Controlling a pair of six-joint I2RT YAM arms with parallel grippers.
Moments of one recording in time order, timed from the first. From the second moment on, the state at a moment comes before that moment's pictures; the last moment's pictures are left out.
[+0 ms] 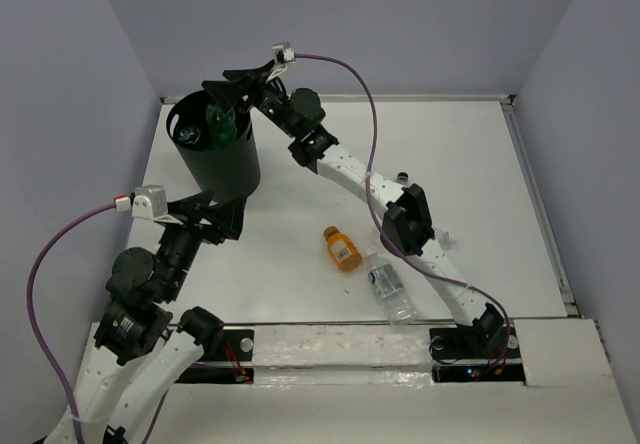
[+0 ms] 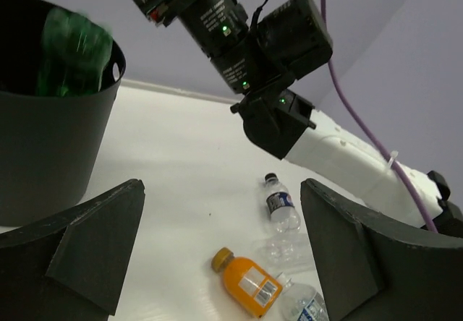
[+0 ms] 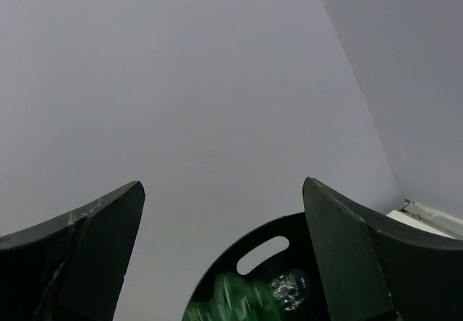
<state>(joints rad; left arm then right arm) -0.55 0.31 0.76 -0.28 -0.22 -0.45 0.81 2.60 2.60 0.55 -0.14 0.62</state>
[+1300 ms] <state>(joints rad) -0.84 1.34 0.64 0.04 -0.04 -0.88 0.35 1.19 0.92 -0.22 0.16 0.35</state>
